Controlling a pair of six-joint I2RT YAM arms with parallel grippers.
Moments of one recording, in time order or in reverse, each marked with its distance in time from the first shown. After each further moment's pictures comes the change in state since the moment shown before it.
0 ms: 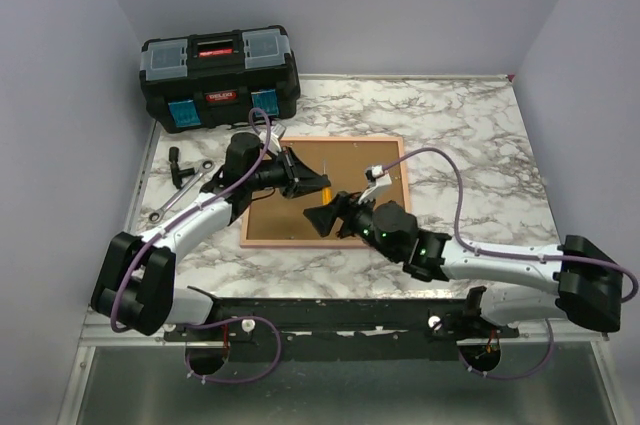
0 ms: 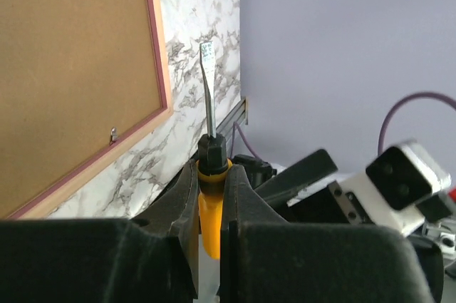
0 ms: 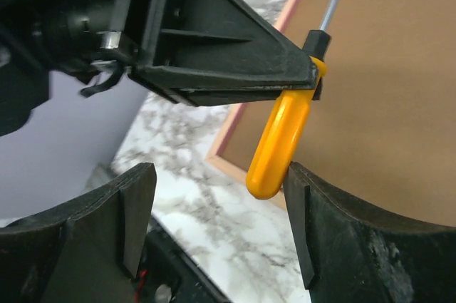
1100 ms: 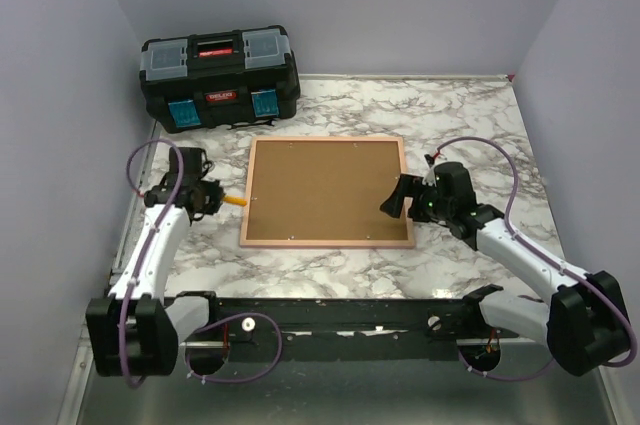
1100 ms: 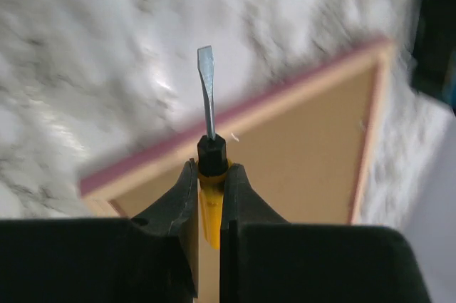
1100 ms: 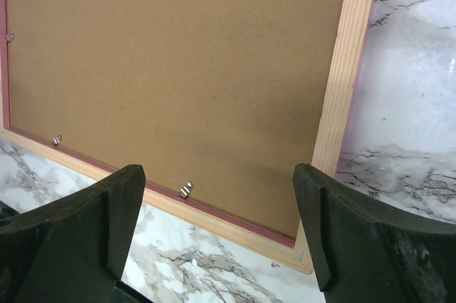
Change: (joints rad) left arm 0.513 -0.195 0.037 -0.948 -0.885 -0.281; right arm -0.716 -0.081 -0.045 -0.604 -0.479 -0.259
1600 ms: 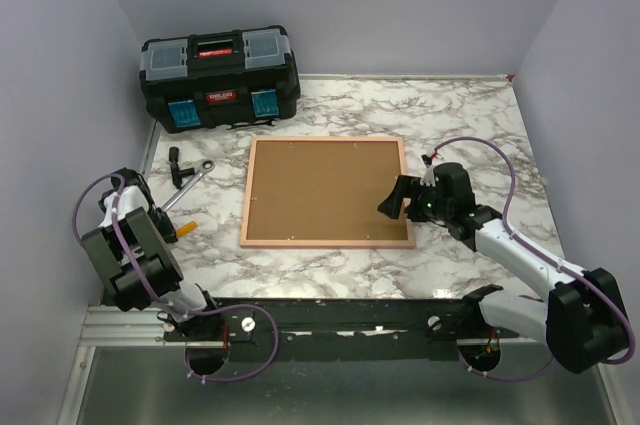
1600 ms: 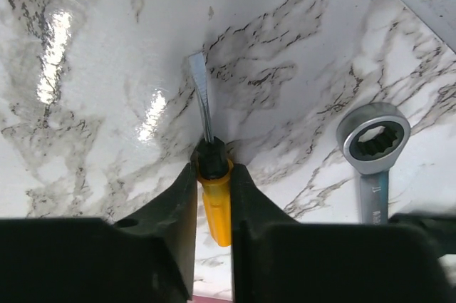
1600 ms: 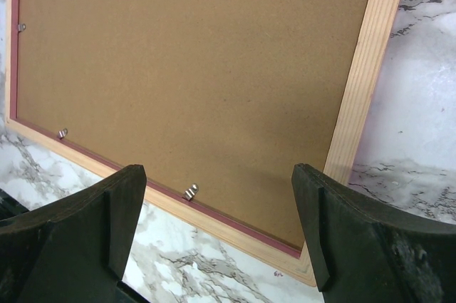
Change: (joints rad) left arm 0.457 0.354 0.039 -0.069 -0.014 -0.194; right arm 0.000 0.005 -0.015 0.051 -0.037 -0.017
